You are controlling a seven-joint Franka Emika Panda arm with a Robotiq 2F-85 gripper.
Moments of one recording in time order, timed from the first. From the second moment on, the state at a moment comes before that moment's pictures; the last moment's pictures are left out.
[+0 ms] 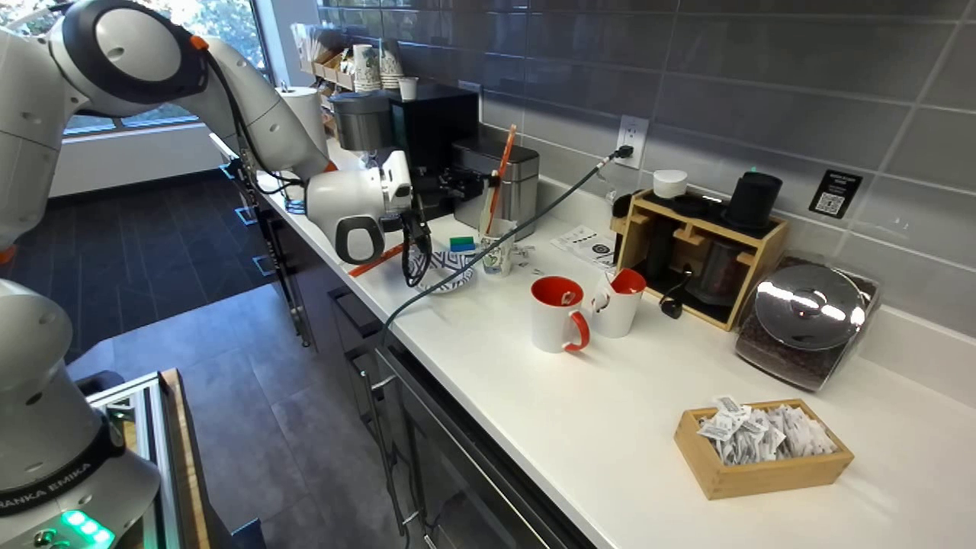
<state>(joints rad) 0.66 0.63 -0.44 -2.12 0.67 4.22 -0.09</state>
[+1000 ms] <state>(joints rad) 0.34 0.56 -0.10 -2.02 0.63 4.22 -0.34</state>
